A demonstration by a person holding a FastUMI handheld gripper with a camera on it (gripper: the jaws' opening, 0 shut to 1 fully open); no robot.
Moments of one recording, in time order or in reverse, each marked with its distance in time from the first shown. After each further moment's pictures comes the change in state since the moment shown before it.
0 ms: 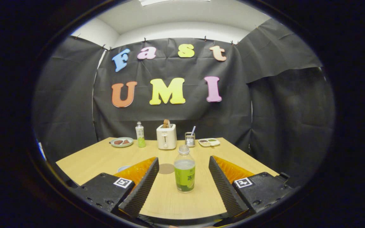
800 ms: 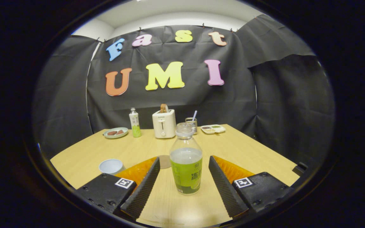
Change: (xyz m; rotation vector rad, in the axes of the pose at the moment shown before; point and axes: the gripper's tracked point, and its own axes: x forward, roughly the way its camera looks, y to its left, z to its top) arm 0.089 0.005 -0.055 0.036 0.104 0.006
